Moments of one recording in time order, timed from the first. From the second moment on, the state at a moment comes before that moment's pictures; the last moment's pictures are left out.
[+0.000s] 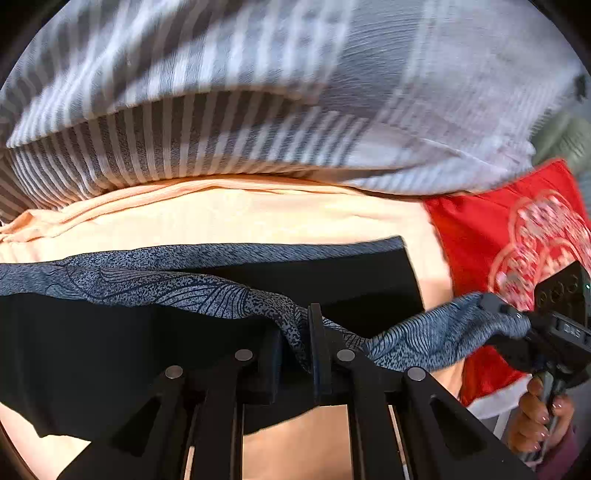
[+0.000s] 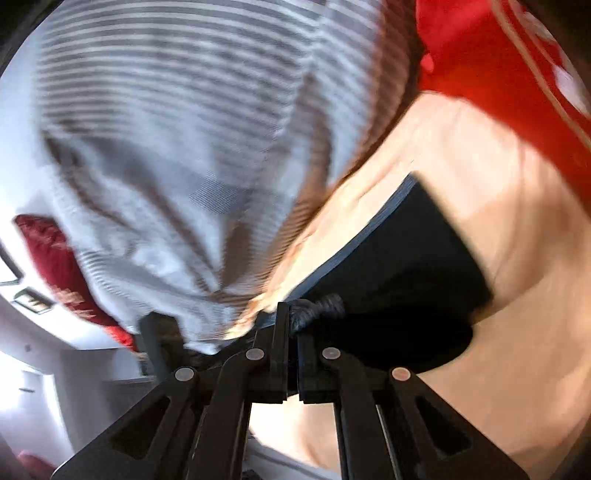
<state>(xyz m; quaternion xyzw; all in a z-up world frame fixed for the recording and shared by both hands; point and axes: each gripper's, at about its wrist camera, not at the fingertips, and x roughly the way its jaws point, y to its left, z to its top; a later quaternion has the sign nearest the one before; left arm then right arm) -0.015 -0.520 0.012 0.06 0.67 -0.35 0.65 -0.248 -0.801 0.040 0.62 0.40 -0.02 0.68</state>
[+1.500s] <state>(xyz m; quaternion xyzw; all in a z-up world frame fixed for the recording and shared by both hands) -0.019 -0.465 -0.063 0.24 0.64 -0.17 0.71 -0.189 -0.843 -0.006 0.37 0.60 -0.14 0.69</state>
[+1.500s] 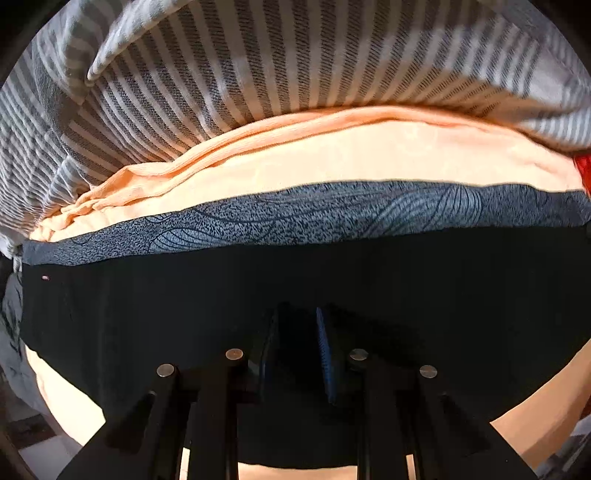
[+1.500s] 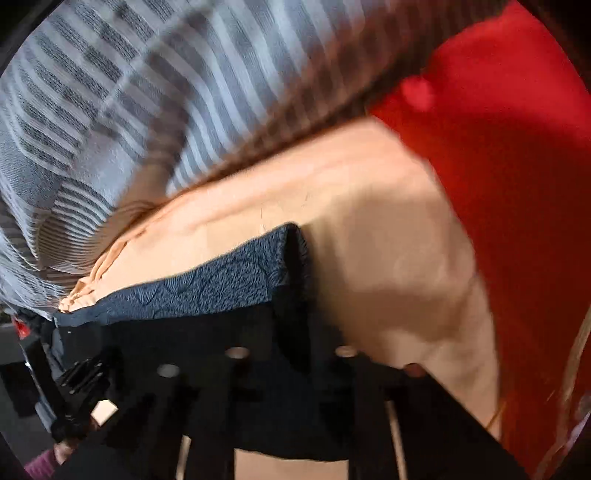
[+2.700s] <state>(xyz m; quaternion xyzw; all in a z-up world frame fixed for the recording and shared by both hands) 0.049 -0.355 -0.028 0.17 0.64 -0.07 0.75 -0.211 -0.747 0.030 0.28 0.60 -0.13 0.74</state>
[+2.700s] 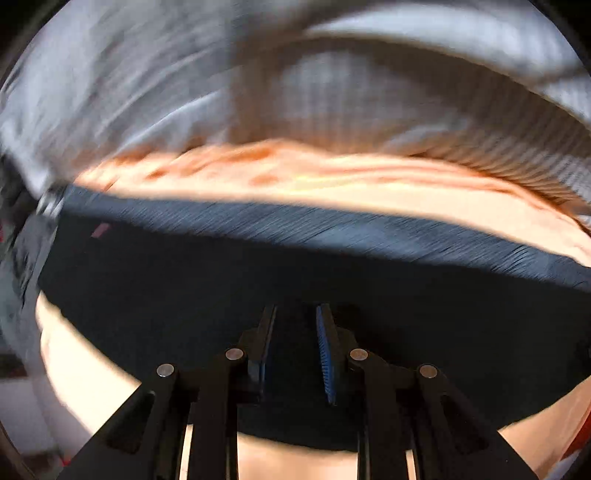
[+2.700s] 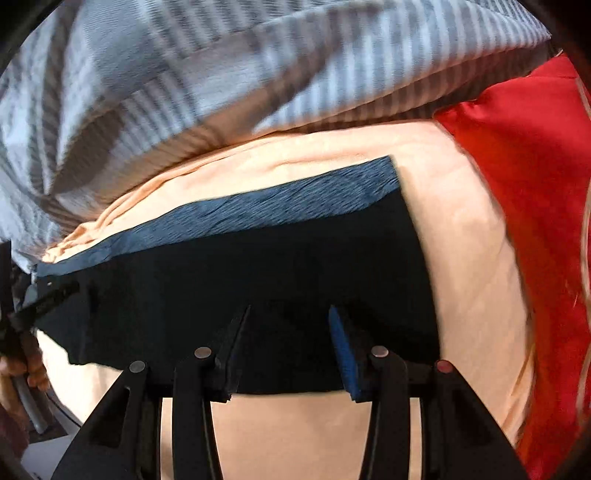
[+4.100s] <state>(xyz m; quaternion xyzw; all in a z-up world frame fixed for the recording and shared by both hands) 0.104 -0.123 -0.067 0.17 0.58 -0.10 0.79 -0.112 -0.364 -0.034 0.53 0.54 0.05 0.65</state>
